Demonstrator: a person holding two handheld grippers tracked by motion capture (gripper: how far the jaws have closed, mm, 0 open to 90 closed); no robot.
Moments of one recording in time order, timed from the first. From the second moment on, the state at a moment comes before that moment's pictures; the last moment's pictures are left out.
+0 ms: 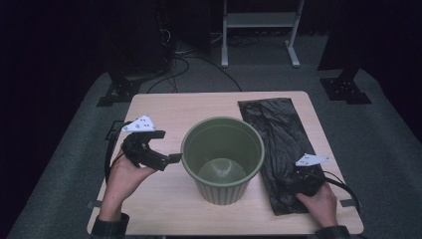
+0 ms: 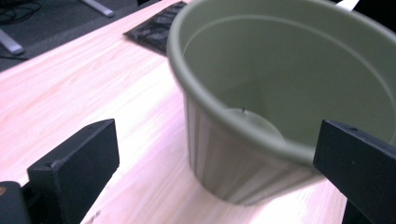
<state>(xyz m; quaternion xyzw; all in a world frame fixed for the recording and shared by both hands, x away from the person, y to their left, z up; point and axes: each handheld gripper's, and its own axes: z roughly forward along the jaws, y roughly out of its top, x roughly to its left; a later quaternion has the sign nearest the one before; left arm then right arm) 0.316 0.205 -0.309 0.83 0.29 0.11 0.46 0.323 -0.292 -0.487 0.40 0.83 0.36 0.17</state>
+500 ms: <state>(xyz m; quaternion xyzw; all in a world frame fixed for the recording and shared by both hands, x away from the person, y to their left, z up) 0.292 0.213 -0.372 0.84 0.29 0.13 0.45 0.322 -0.292 -0.487 0.40 0.83 0.36 0.17</state>
